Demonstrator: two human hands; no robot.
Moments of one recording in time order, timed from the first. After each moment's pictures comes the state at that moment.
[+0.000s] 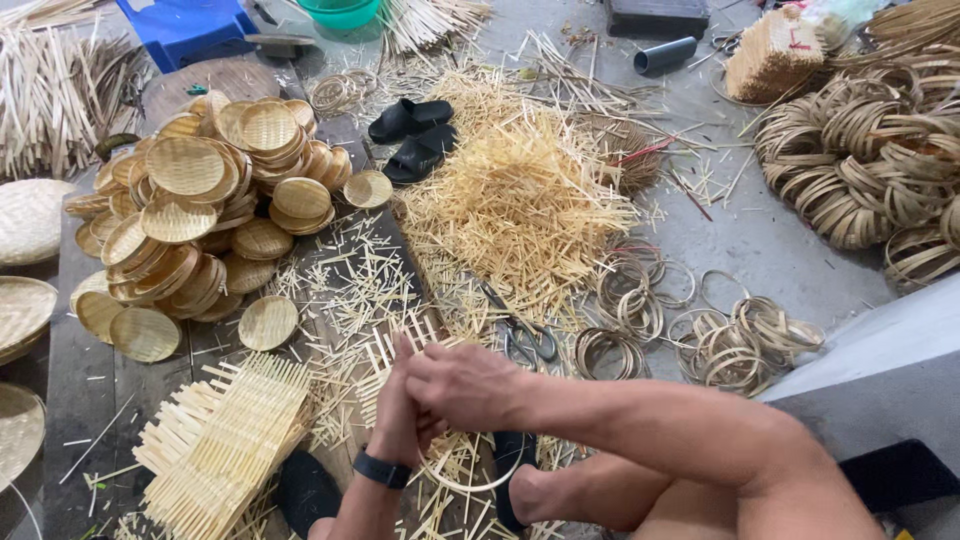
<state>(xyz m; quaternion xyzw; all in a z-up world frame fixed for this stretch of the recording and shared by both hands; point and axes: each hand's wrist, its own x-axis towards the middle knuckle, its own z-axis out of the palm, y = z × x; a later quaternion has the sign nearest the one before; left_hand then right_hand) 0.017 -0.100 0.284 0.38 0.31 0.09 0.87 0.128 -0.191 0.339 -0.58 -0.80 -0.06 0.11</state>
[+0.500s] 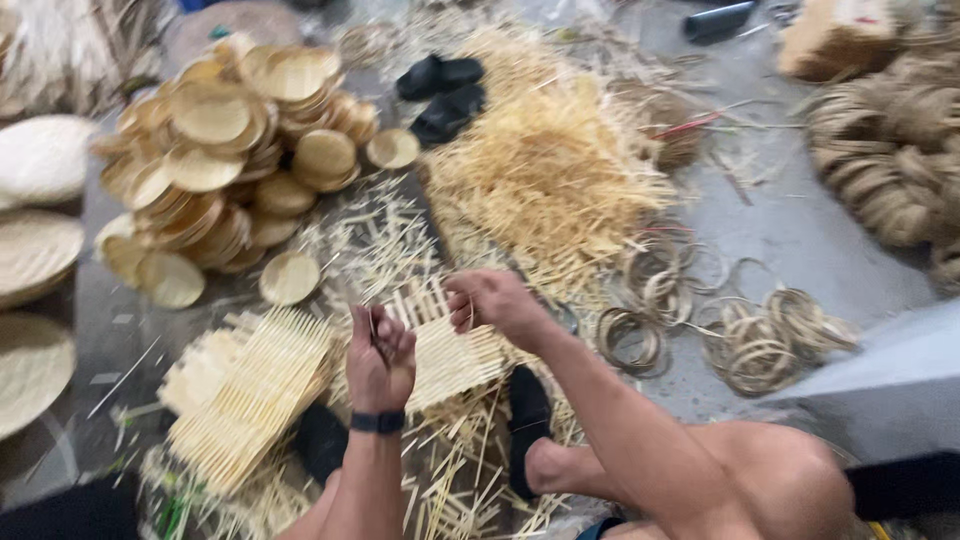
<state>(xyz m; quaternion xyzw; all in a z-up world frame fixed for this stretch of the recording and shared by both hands) 0.017 -0.041 0.201 0.13 0.18 0.33 0.92 0.171 -0.159 0.301 -0.61 -0.29 0.44 0.59</state>
